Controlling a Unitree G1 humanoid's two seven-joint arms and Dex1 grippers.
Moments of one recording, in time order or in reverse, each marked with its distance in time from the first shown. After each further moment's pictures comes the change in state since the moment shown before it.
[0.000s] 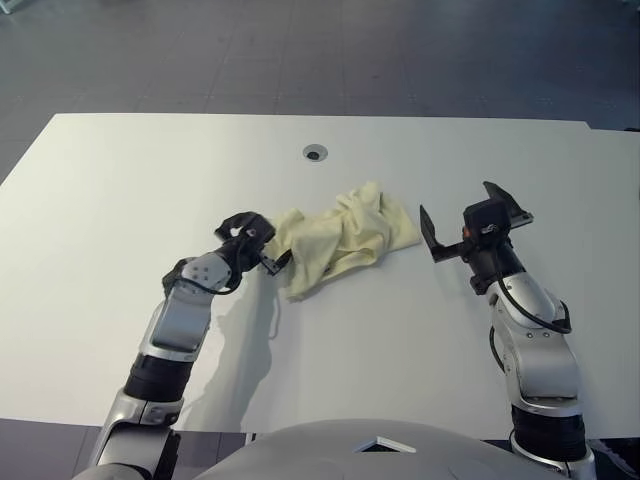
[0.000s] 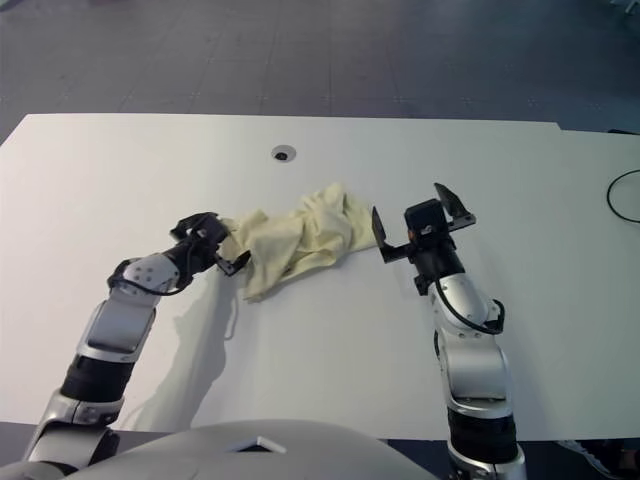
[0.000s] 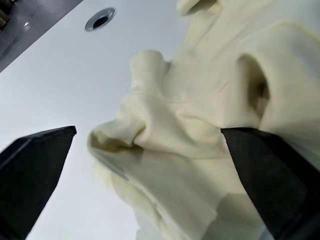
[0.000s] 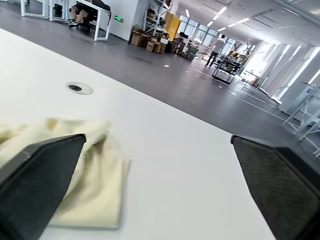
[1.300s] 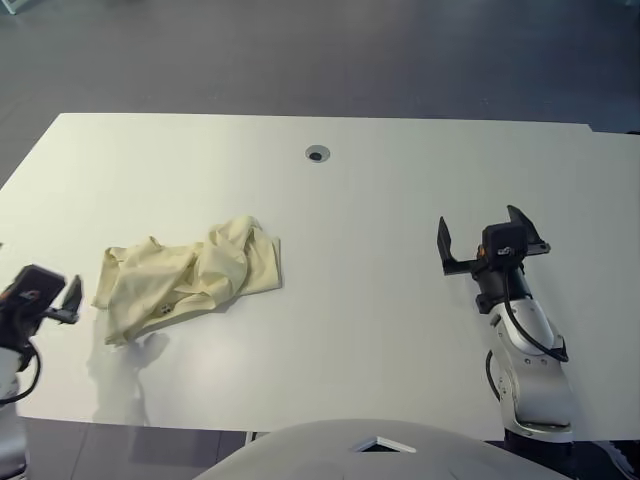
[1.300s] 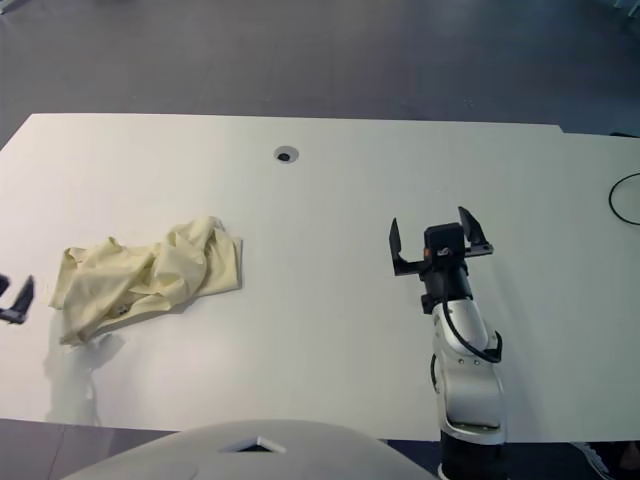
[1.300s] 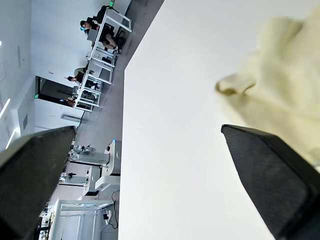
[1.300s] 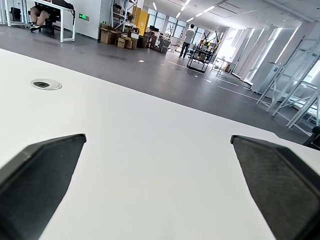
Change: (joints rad) left arm 0.684 0.246 0.884 -0.071 0.112 -0.459 0.122; right arm 0.147 0.119 -0.071 -0.003 0.011 -0.125 -0.115
